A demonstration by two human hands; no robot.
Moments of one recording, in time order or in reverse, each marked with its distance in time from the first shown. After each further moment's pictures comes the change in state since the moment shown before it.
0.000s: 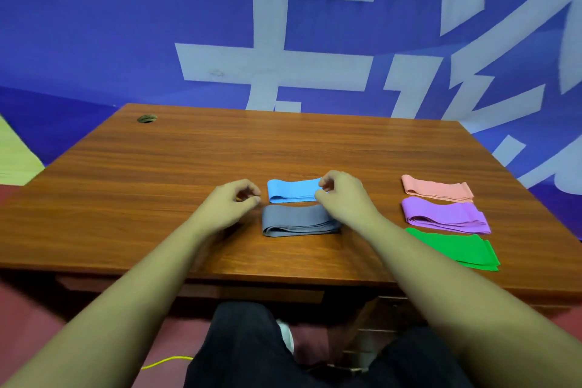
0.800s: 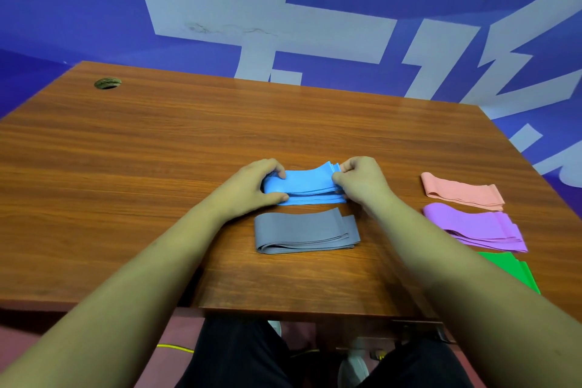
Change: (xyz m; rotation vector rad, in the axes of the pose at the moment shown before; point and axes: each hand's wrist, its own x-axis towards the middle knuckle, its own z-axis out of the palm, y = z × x) left_hand 0.084 -0.025 0.038 0.040 -0.160 0.203; right_hand 0.082 0.027 0.020 0.222 0.033 0.366
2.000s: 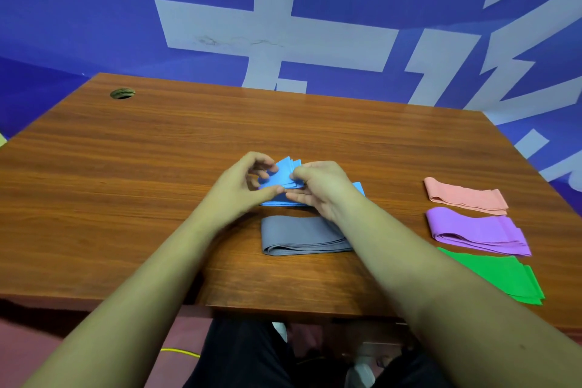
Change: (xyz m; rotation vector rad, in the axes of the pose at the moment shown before) left_hand -0.032 0.020 -0.014 -0.427 0.279 -0.069; right_hand -0.034 -0.053 0.043 0.654 -0.331 0.195
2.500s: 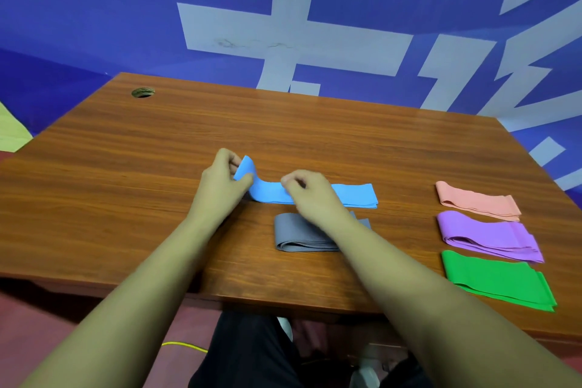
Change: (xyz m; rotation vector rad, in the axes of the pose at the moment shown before) left_hand -0.015 0.006 -0.030 0.263 0.338 -0.231; right_hand -0.009 0.034 0.018 -0.678 -0.044 -0.477
